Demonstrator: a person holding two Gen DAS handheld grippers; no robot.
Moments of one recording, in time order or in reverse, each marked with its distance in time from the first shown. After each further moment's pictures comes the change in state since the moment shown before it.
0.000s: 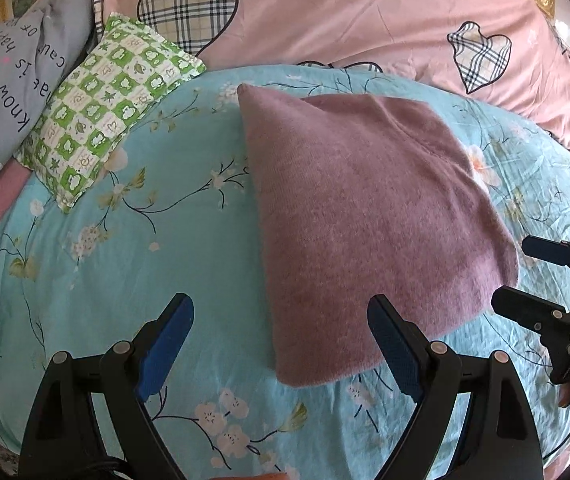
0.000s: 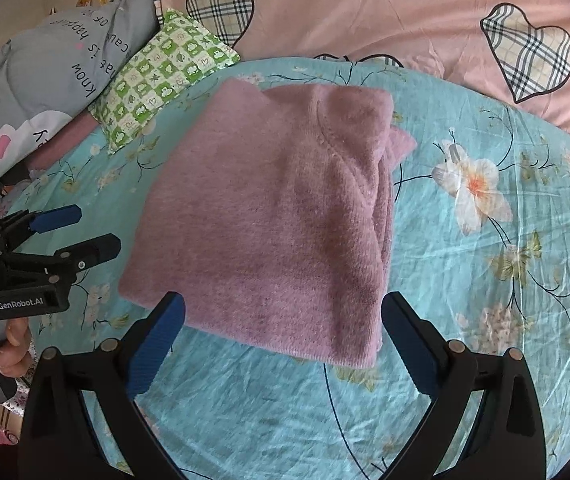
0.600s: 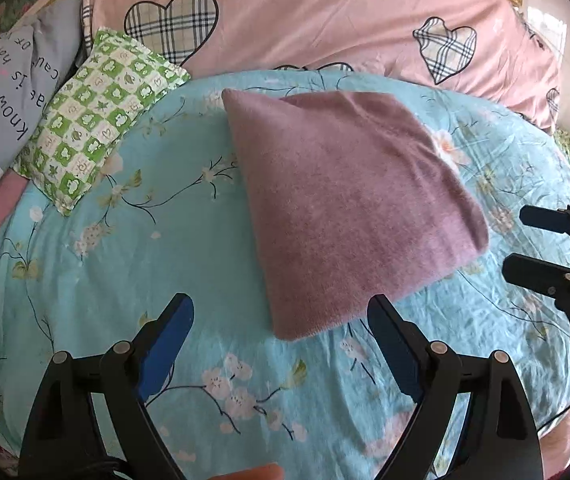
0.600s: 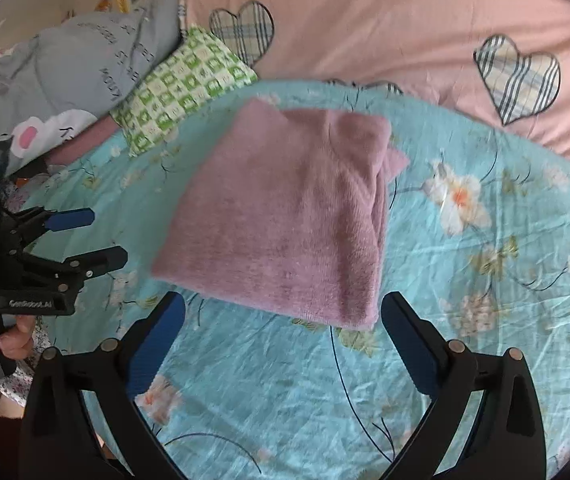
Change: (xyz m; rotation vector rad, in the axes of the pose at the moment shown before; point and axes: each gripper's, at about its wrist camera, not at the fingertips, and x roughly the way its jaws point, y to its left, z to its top) left arm -0.029 0.002 -0.028 0.065 -0.025 -0.052; right arm -0.043 0.018 -0.018 -0.029 -0.056 -0.012
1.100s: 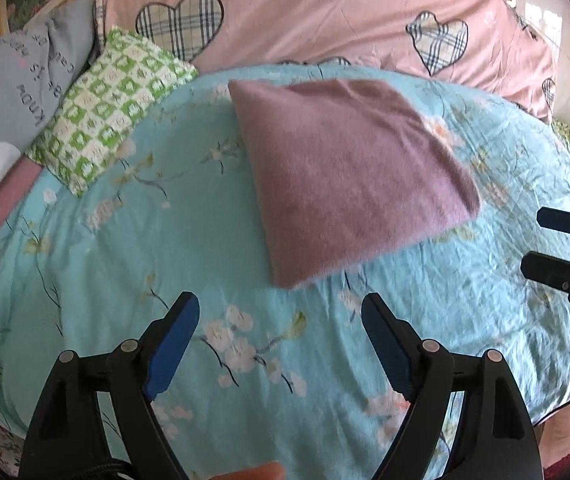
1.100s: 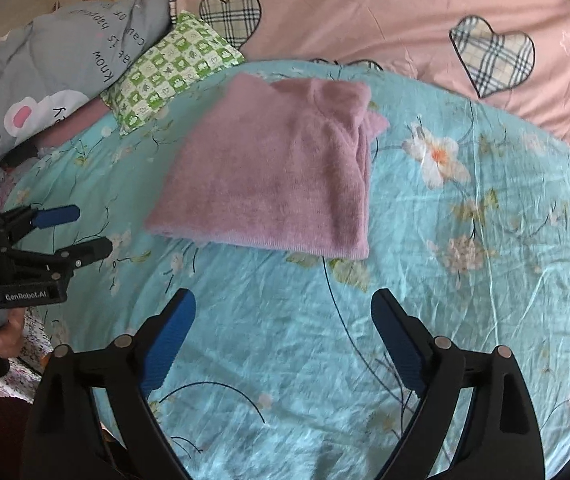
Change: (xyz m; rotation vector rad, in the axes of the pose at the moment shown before) left arm -0.025 -0.001 -0.037 0.015 -0.035 0.019; right arm -0.024 0.011 -0.048 0.012 0.012 -0.066
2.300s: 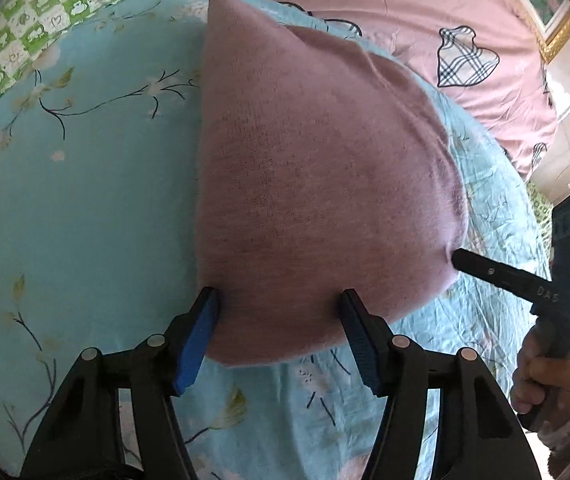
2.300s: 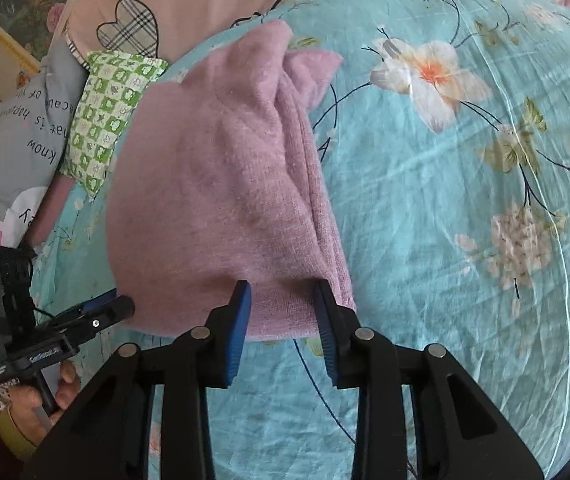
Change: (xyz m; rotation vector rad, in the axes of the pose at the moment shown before) left arm 0.113 0.020 0.034 -0.251 0.202 -0.321; right arm 0.100 -0.087 0.042 0.376 0.152 0.176
